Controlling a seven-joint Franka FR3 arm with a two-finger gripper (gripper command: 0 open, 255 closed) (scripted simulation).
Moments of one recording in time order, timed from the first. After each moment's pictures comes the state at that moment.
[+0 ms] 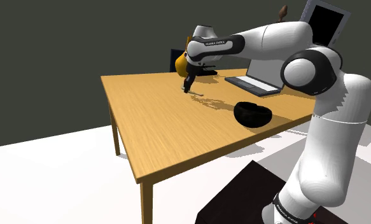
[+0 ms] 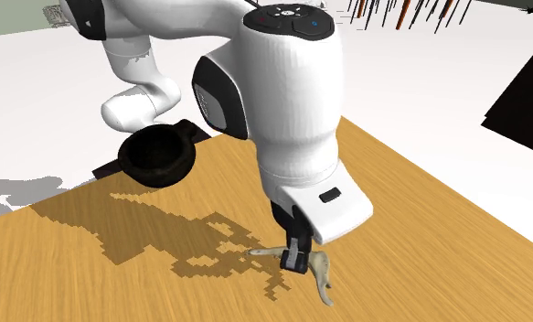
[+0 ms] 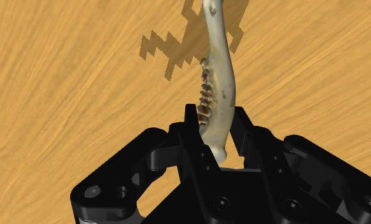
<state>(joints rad) 0.16 0.24 -0.24 -1.61 0.08 2.01 -0.57</state>
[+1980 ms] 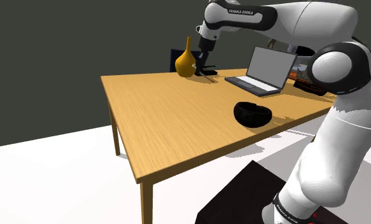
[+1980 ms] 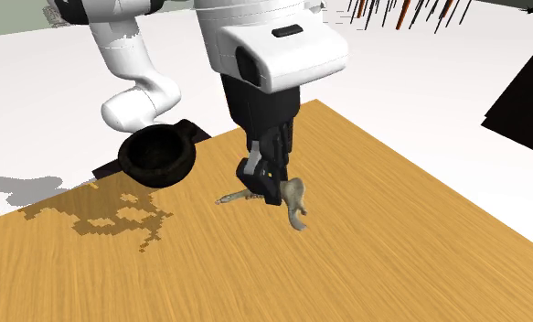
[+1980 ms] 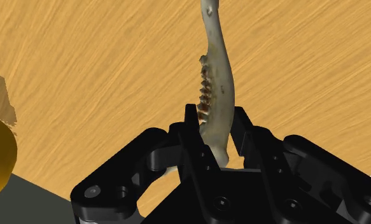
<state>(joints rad) 0.17 0.06 -0.25 -1.50 0.04 1.74 -0.55</state>
